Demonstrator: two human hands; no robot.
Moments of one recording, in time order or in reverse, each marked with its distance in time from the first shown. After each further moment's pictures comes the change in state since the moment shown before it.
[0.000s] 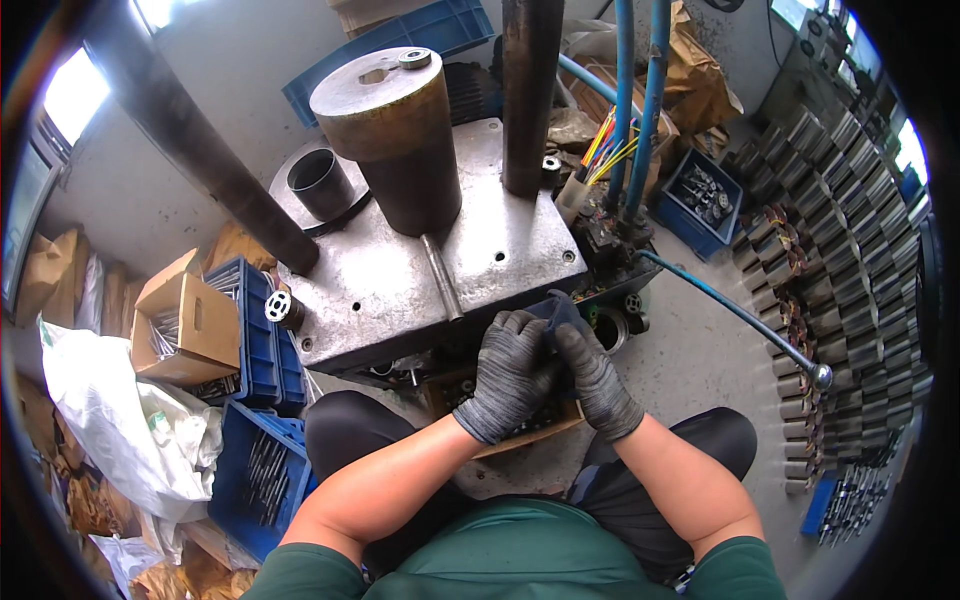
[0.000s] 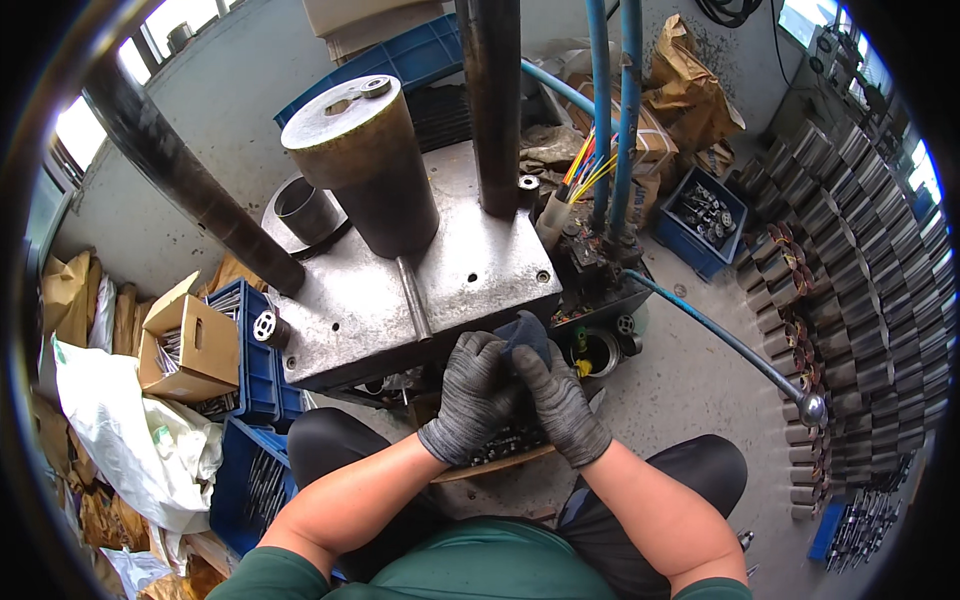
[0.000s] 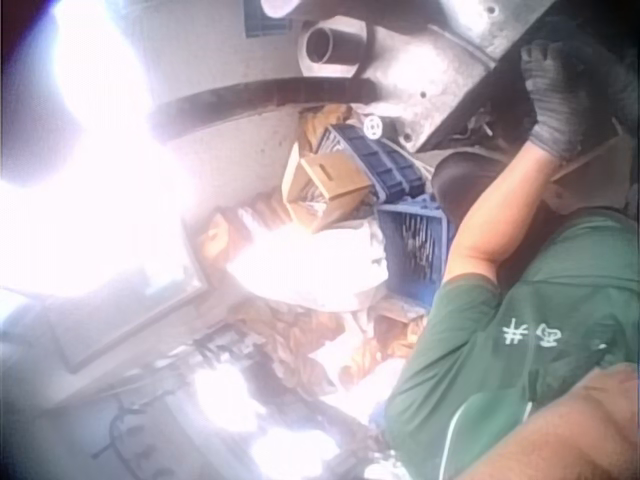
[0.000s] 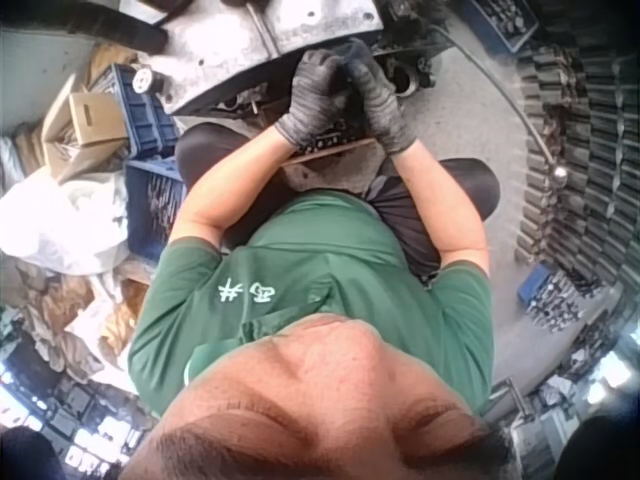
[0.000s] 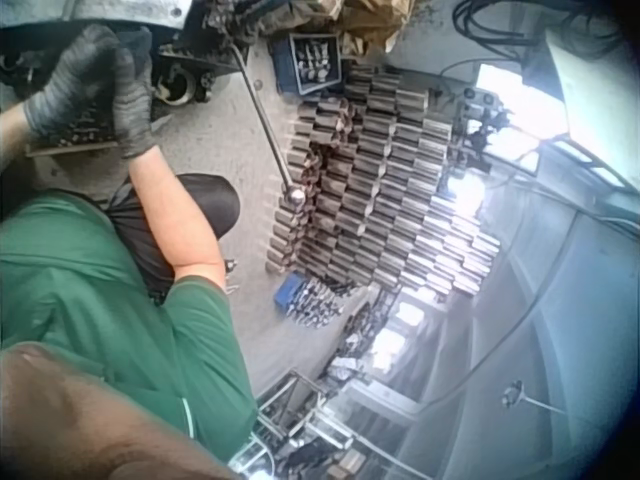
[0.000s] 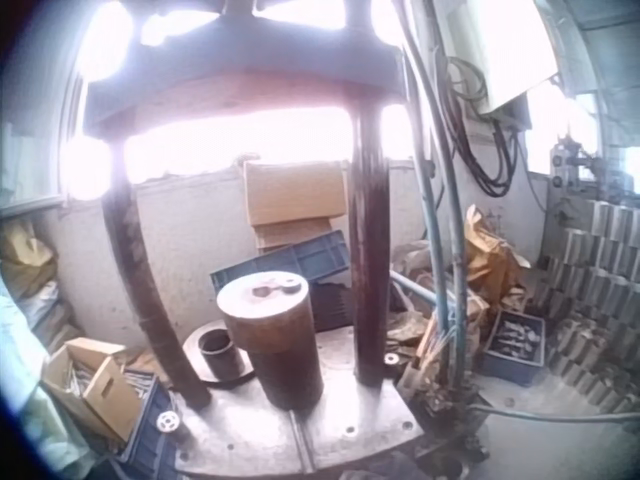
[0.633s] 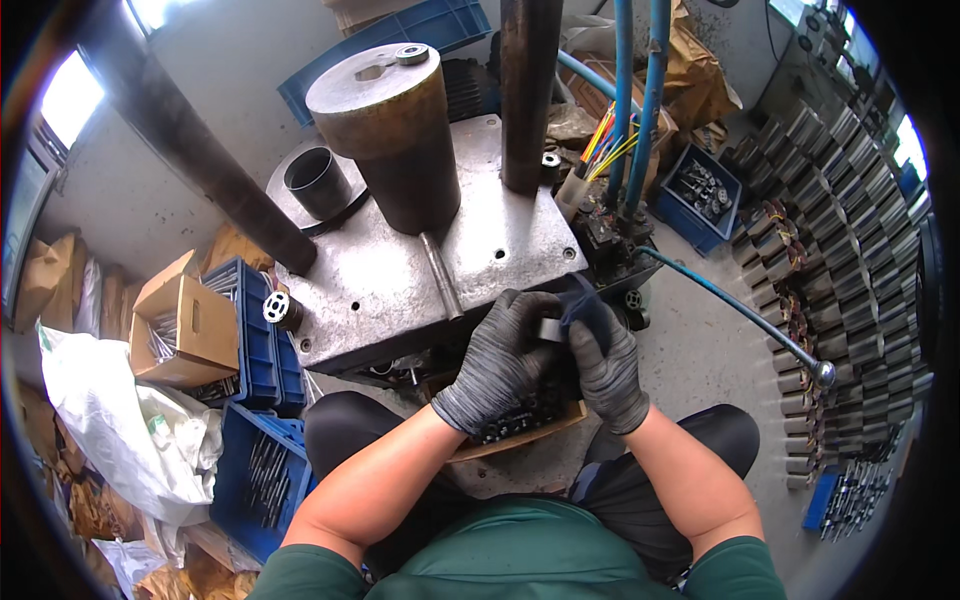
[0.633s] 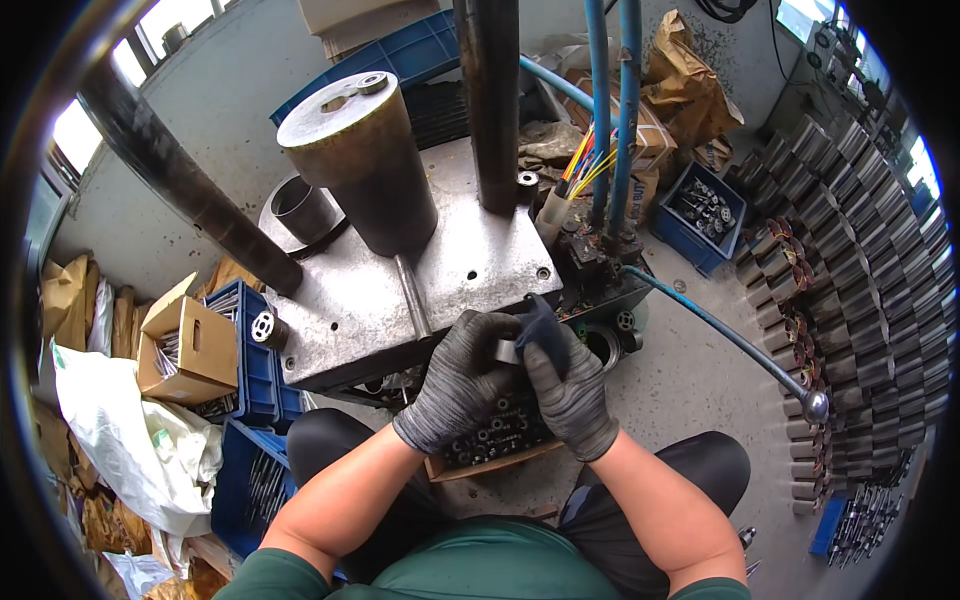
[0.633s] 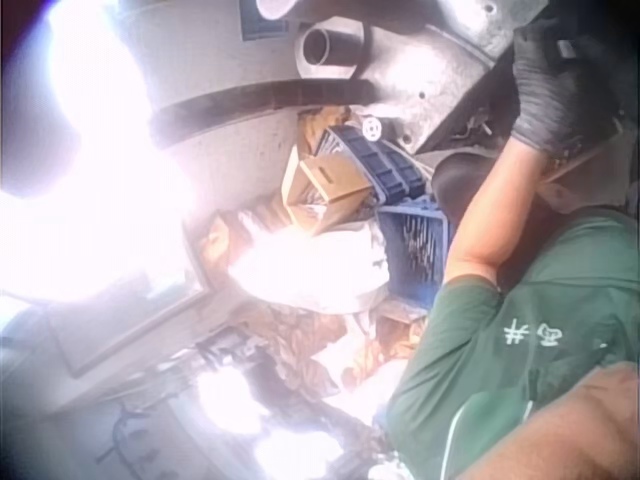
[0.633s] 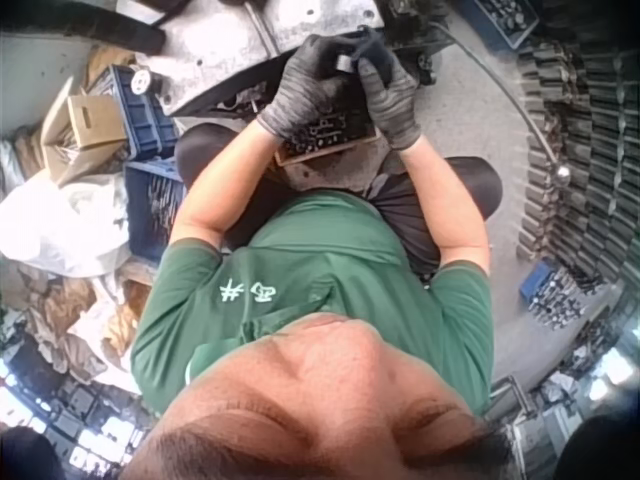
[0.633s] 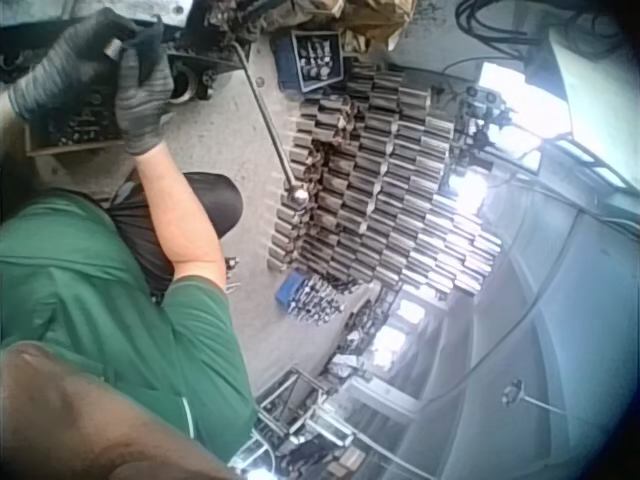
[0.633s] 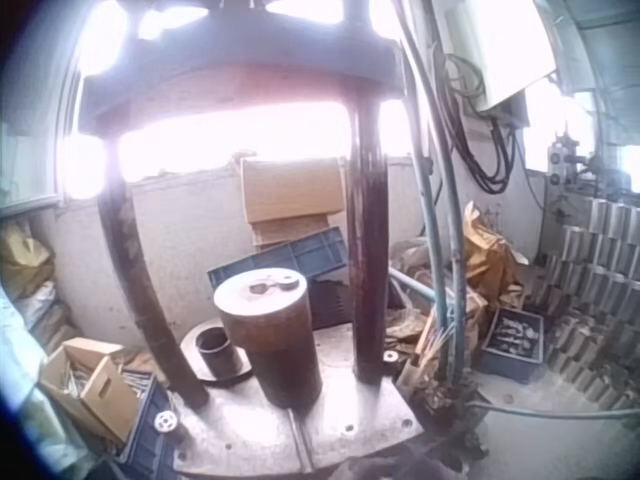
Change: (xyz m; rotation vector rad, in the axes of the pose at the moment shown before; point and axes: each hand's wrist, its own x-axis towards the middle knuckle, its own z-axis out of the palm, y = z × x) left_hand 0.020 0.001 -0.024 -0.497 -0.211 -0.257; right_hand 0.001 -0.014 -0.004 -0.208 0.060 -0.450
